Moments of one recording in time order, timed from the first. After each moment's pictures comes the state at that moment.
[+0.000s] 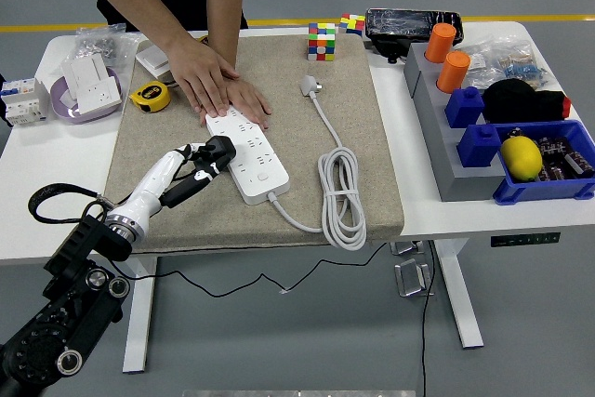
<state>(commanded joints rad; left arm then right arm) -0.16 0.08 -1.27 -1.28 1.90 0.05 0.05 0.14 -0.40 0.14 0.33 0.34 -0.32 -0.17</state>
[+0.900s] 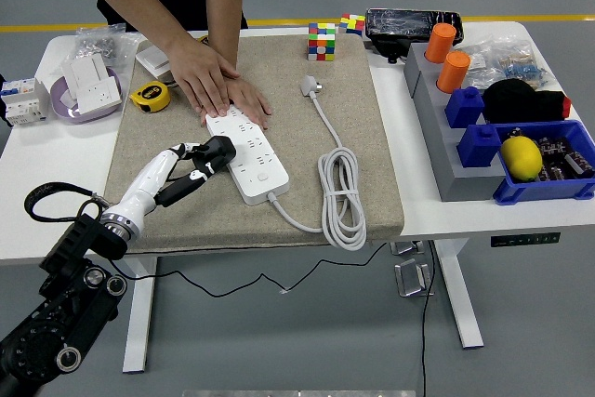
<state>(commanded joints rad) -0.17 0.09 -1.27 -1.25 1.93 0.06 0.04 0.14 -0.41 0.15 0.33 0.33 -0.32 -0.17</state>
